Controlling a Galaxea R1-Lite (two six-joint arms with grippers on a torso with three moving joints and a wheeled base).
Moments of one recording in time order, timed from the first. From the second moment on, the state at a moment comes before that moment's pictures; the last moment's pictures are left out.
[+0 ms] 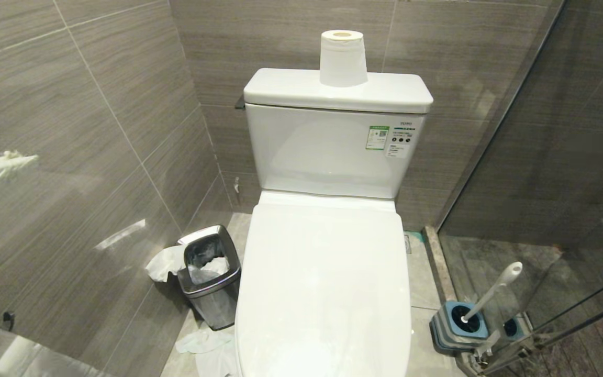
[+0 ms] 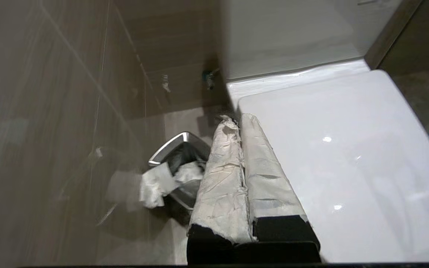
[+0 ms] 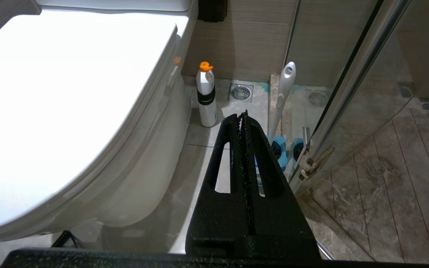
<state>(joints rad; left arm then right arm) -0.08 1.00 -0.94 0.02 -0.19 0.15 0.01 0.00 0.00 0.00 -0.02 0.08</state>
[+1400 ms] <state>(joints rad) -0.11 1.63 -1.46 -0.06 -0.22 0.02 0.01 0.00 0.00 0.00 -0.02 0.08</state>
